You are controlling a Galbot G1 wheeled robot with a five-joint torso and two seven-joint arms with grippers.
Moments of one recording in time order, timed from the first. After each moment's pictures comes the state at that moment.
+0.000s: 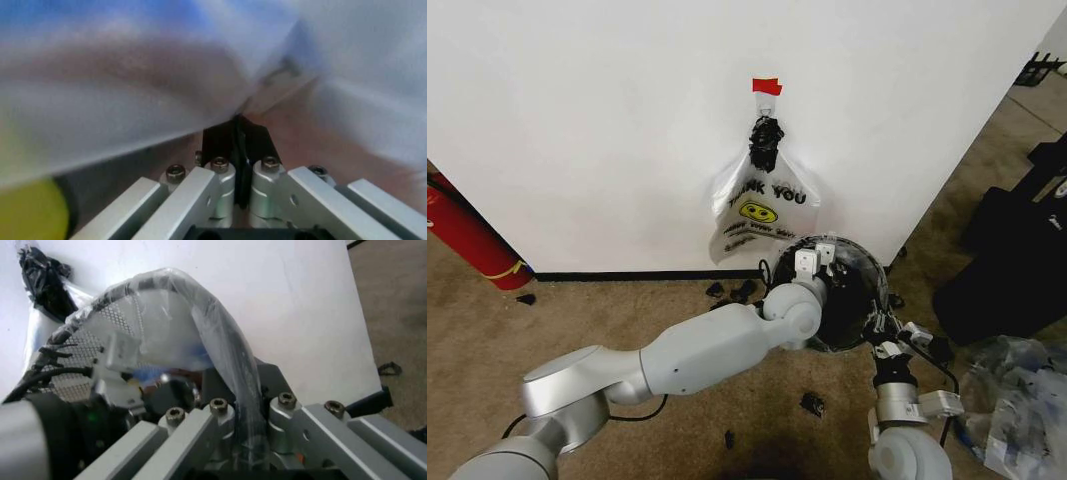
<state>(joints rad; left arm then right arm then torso) 0.21 -1.39 0.73 -1.47 -1.26 0.20 -0.67 -1.55 1.57 0.56 2.05 0.50 0.20 -0.05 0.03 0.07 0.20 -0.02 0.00</state>
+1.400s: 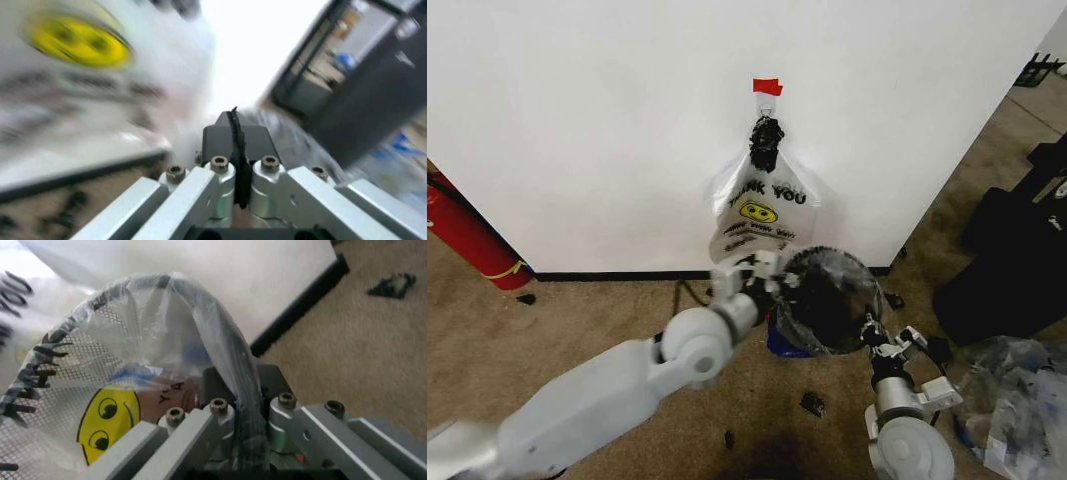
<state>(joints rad) 0.64 -0.89 0.33 -2.09 -1.08 0.18 -0.44 -1.52 1.47 0.53 2.07 0.88 -0.10 0.25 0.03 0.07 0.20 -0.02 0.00</state>
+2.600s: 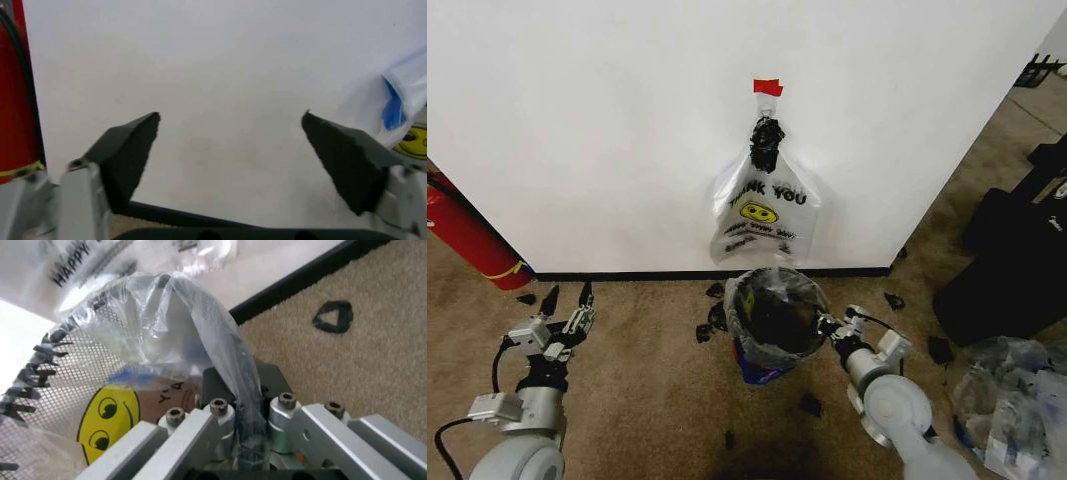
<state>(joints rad) 1.64 -1.14 -0.69 -2.11 -0.59 -0.29 -0.13 -1.26 1.26 0.29 1.92 0.98 -0.30 0.32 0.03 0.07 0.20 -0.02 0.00</state>
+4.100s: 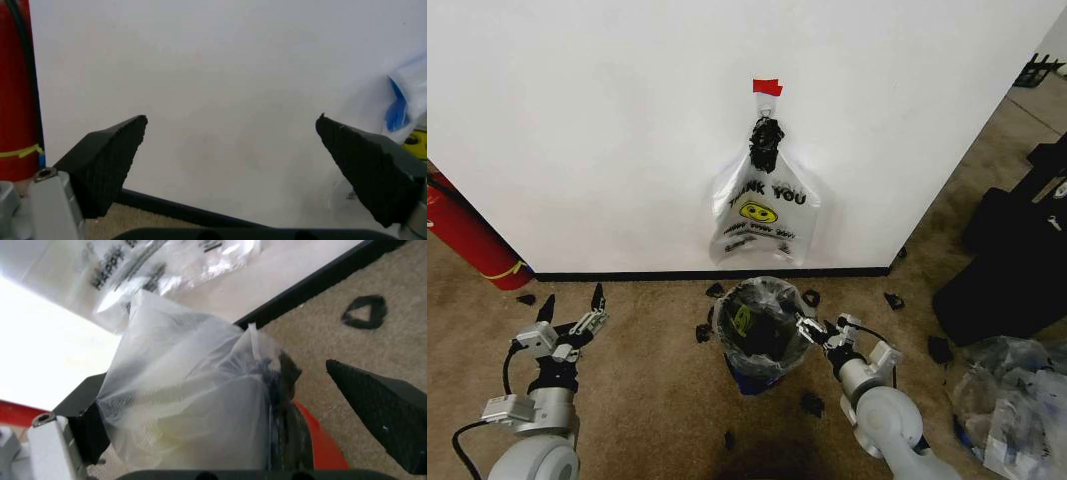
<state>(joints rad) 1.63 -1.18 -0.66 -2.11 -0.59 -0.27 -0.16 -1.33 1.29 0.35 1.90 0.96 -0.26 0.12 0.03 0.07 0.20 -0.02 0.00</state>
